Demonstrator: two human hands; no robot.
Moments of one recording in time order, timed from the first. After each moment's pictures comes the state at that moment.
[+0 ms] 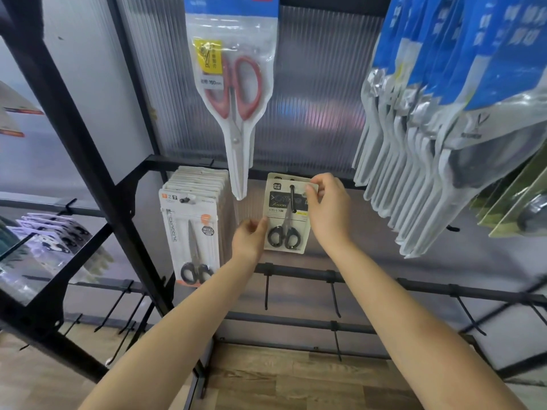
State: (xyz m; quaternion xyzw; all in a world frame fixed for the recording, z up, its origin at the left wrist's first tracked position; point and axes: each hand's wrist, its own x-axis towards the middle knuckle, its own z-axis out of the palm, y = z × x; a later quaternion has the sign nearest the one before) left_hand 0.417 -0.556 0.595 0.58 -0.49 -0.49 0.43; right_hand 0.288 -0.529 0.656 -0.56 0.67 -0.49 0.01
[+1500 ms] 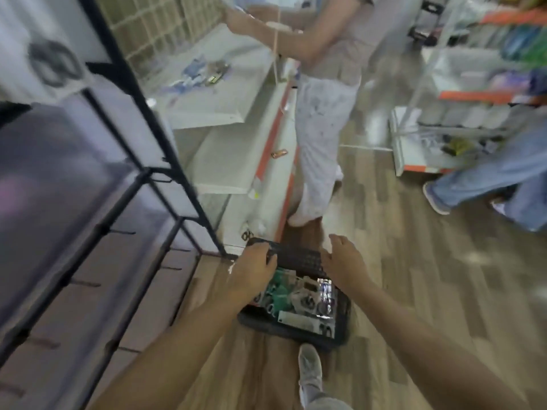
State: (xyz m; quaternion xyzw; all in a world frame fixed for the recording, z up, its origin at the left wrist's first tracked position) left_hand 0.115 -0.106 0.505 -0.05 -0.96 -0.25 -0.12; right_hand 0.130 0.084 0.494 0.09 0.97 -0.23 0.07
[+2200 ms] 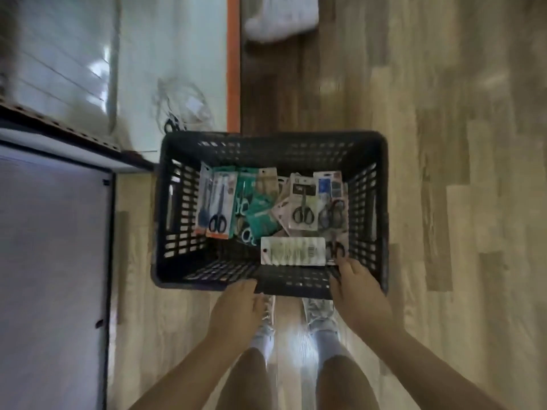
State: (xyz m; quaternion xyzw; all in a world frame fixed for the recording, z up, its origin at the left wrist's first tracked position) left_hand 0.099 -0.089 0.078 -0.04 -0.90 -0.14 -0.41; right_hand 0.139 0.118 0.069 0.17 0.90 -0.24 0.32
